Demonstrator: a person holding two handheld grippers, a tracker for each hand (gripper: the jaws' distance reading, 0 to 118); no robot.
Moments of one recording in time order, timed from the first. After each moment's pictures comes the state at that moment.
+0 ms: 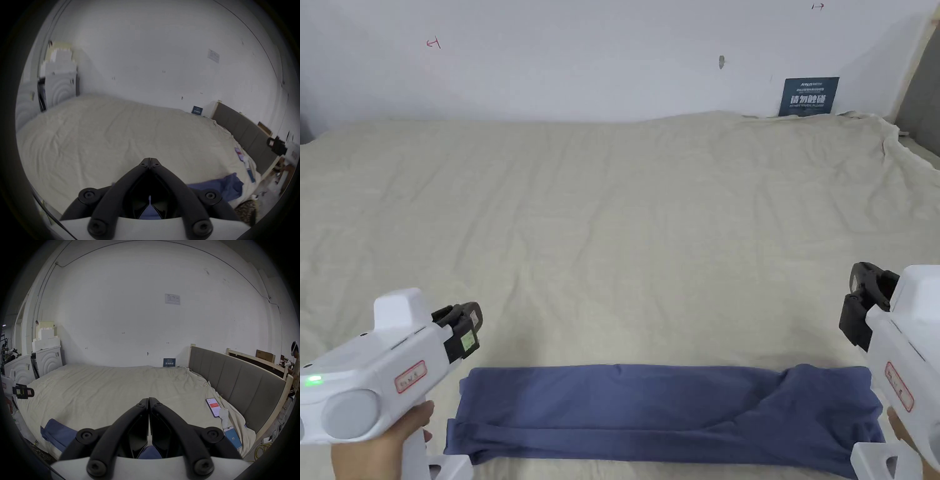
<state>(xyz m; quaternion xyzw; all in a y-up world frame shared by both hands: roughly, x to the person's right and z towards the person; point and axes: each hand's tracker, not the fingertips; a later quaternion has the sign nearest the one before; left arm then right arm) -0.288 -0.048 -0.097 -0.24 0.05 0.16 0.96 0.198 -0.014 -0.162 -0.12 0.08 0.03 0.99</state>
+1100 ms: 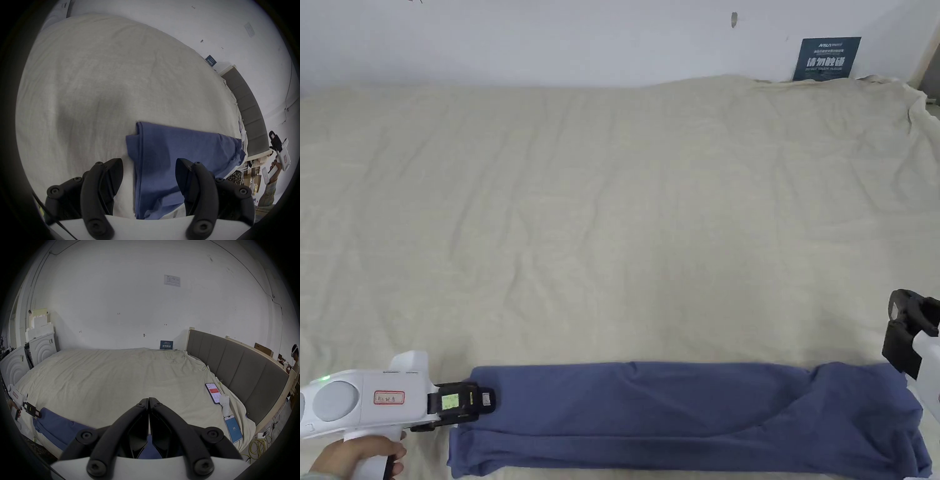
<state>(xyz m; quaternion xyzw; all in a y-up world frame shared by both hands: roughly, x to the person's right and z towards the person) -0.397 -0.199 -0.159 -0.51 -0.03 0.25 0.82 0.191 -0.048 -0.194 -0.20 0.06 0.05 0.98</state>
